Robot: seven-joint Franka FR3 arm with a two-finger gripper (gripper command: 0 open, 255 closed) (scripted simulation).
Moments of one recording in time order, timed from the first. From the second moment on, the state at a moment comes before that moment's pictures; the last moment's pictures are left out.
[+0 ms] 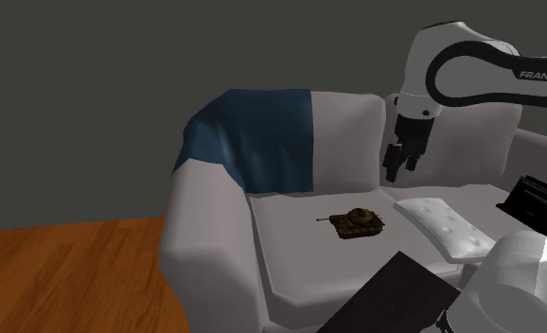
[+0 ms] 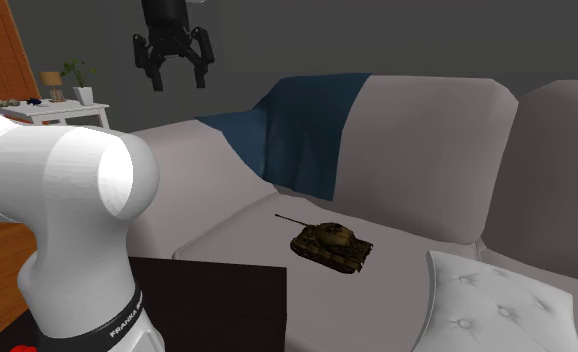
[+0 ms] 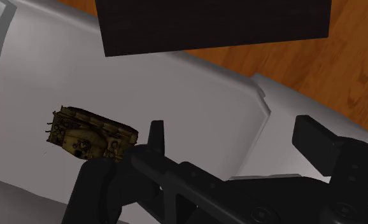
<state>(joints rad) 0.01 -0.81 -0.04 -2.43 -0.10 1.54 0.06</state>
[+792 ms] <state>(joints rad) 0.01 -0.66 -0.22 -2.56 -0.29 1.81 -0.26</state>
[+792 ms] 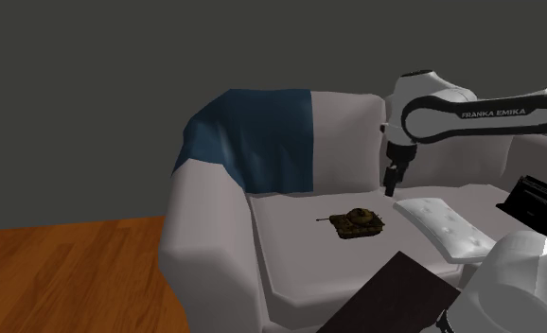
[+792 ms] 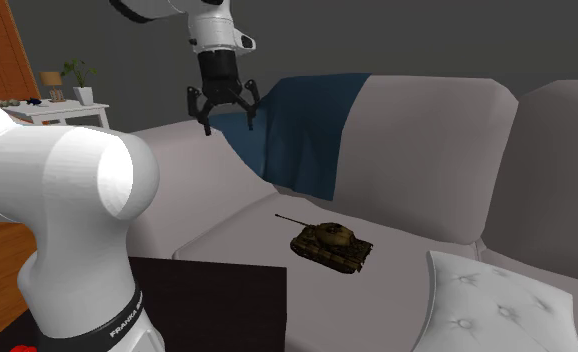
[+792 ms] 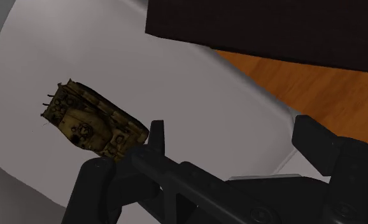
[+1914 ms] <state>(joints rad) 0.02 -0.03 -0.48 -2.47 -0.41 2.39 -0.76</state>
